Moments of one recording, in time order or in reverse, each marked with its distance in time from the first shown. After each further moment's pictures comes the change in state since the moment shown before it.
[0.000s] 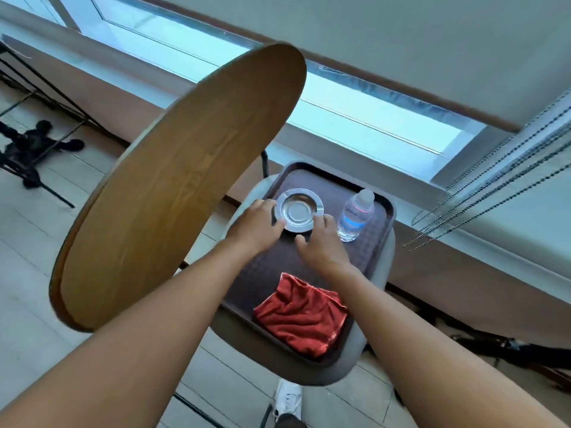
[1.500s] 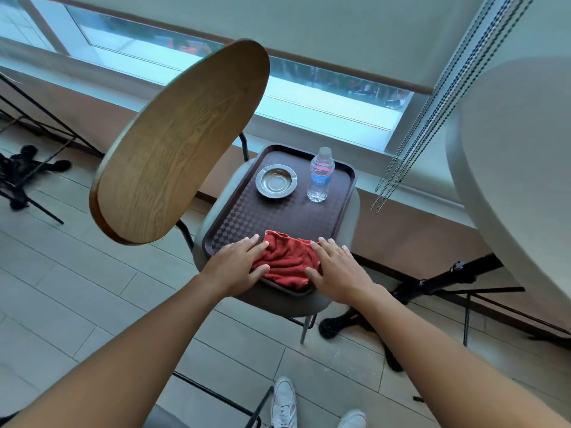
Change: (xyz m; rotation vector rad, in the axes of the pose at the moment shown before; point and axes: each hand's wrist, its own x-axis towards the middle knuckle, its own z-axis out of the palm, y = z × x) left_hand -0.167 -0.037 0.047 0.417 -0.150 0.340; right_hand -0.159 0.102 -0.001 -0.400 -0.117 -0.217
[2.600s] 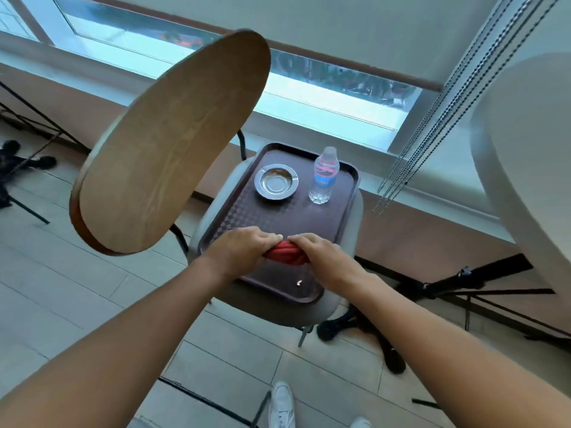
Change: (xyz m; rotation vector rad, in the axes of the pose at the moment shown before) left_hand 0.031 -0.008 -0.035 0.025 0.218 0.383; right_hand 0.023 -0.034 -0.036 0.101 0.028 -0.203
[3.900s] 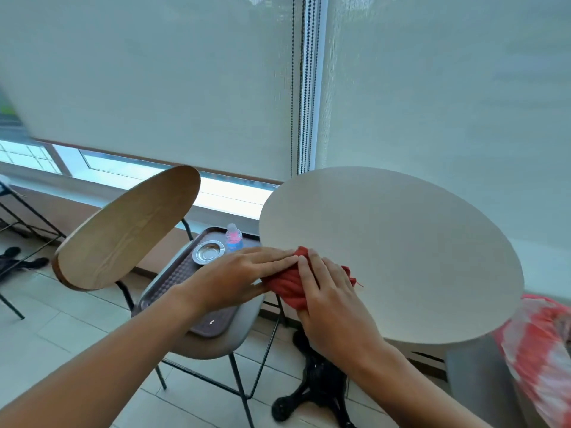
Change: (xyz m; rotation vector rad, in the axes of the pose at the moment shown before) left_hand 0.046 0.317 -0.148 0.003 0.298 0.441; right_hand -0.332 0.023 -0.165 -0.369 0.550 0.077
